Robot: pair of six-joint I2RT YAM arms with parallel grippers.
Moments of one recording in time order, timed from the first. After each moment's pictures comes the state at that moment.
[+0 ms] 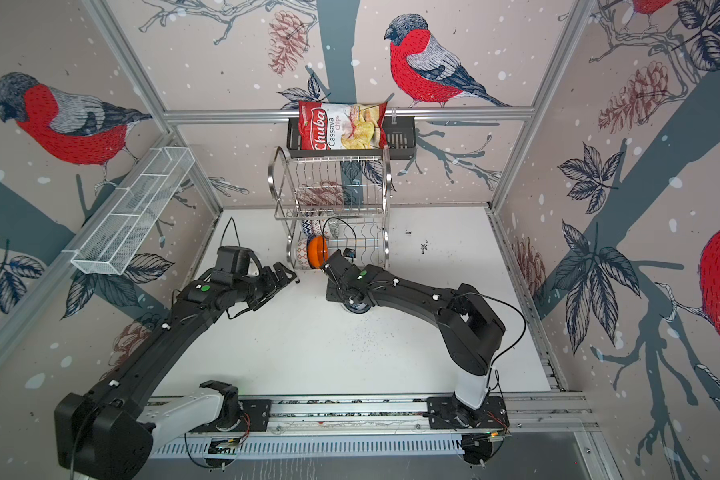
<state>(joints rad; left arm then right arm) -0.25 1.11 0.90 -0.65 0.29 -0.82 0.97 1.78 1.33 -0.51 0.11 0.87</state>
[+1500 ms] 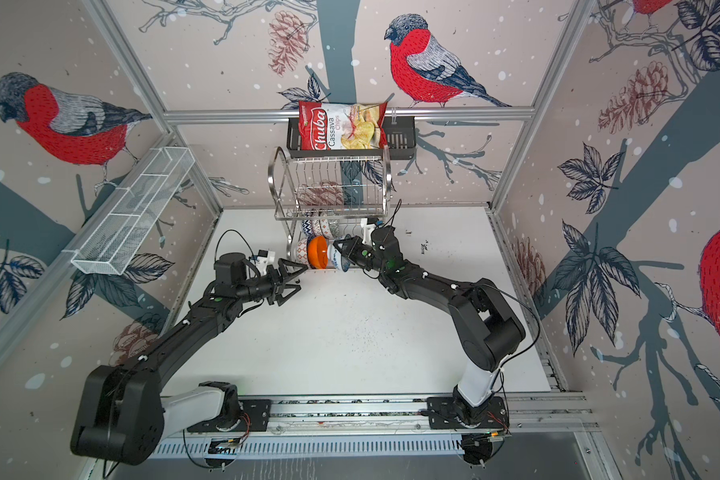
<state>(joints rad) -0.15 1.21 0.63 0.04 0.85 -1.06 0.67 1.76 1.07 0.50 -0.37 1.06</state>
